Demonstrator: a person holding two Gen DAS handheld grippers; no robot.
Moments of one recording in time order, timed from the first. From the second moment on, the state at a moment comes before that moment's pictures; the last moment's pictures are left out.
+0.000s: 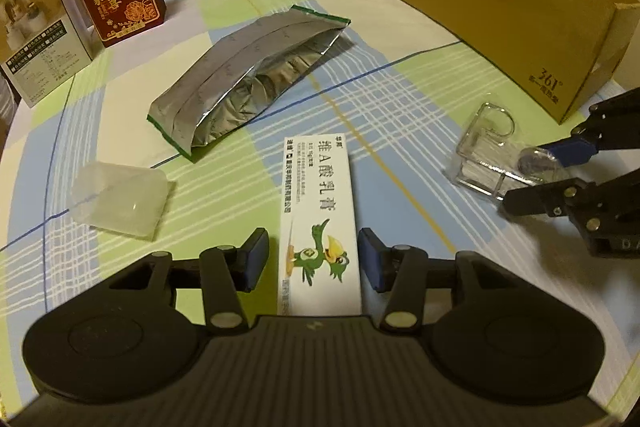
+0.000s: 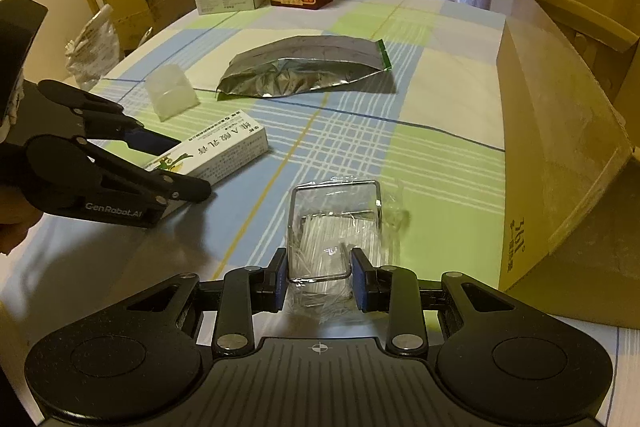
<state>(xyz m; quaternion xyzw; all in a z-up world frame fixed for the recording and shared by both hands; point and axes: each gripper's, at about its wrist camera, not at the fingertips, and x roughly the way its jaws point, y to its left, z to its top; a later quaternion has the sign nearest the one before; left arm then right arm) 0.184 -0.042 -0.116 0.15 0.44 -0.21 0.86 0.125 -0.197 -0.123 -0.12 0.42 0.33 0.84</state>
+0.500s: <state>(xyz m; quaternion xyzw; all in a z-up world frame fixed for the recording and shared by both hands) 0.165 -0.046 -0.097 0.15 0.42 -0.24 0.86 0.115 -0.200 -0.115 -0.13 0.41 0.33 0.84</state>
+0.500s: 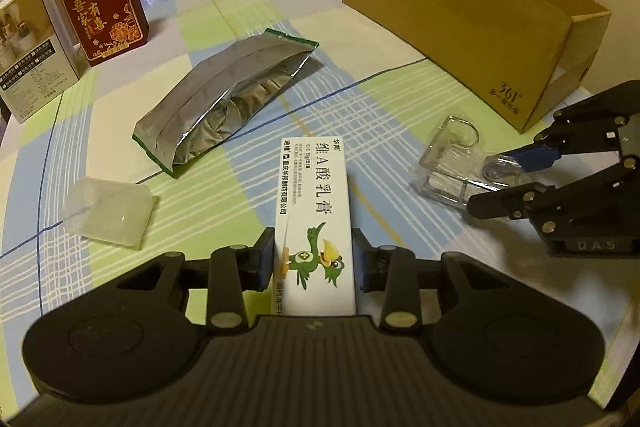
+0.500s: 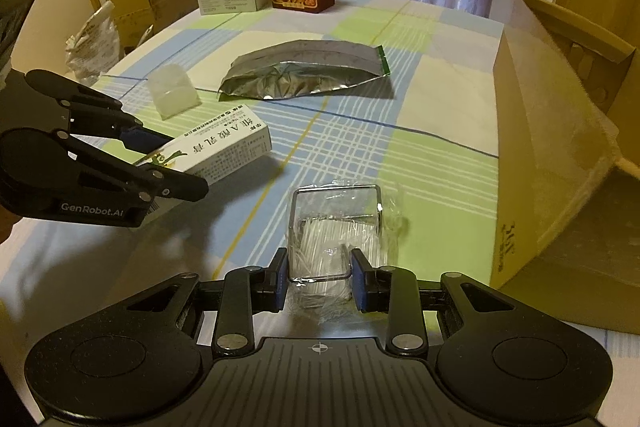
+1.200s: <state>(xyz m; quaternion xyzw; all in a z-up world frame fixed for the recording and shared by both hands) 0.114 -0.065 -0.030 0.13 0.38 -0.23 0.89 0.074 -0.245 -0.032 -0.12 0.34 0.32 0.88</state>
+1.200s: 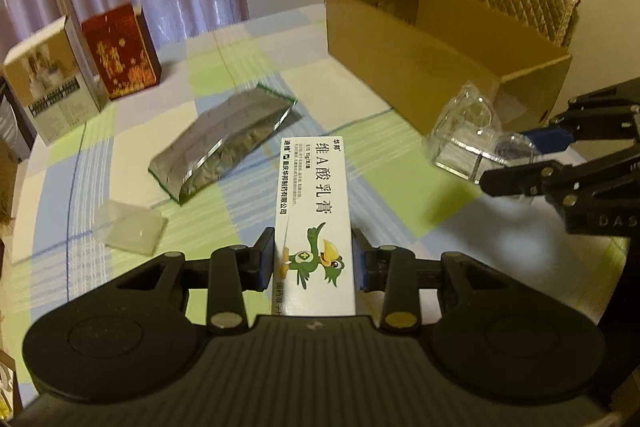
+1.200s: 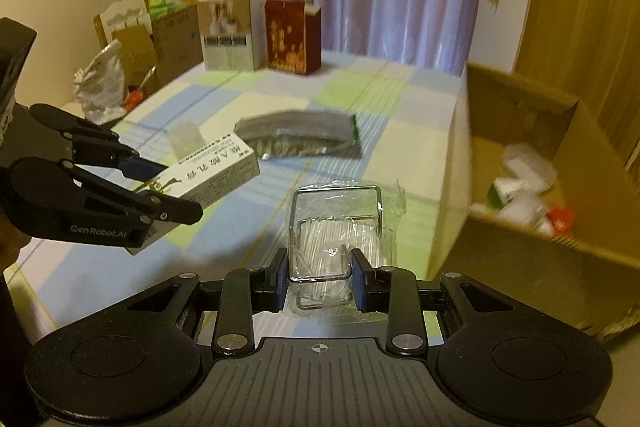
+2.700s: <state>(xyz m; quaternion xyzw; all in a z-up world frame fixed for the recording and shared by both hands) 0.181 -0.274 0.037 0.14 0.31 -0.34 0.87 0.183 -0.406 0.013 -0.07 0.31 0.19 0.93</state>
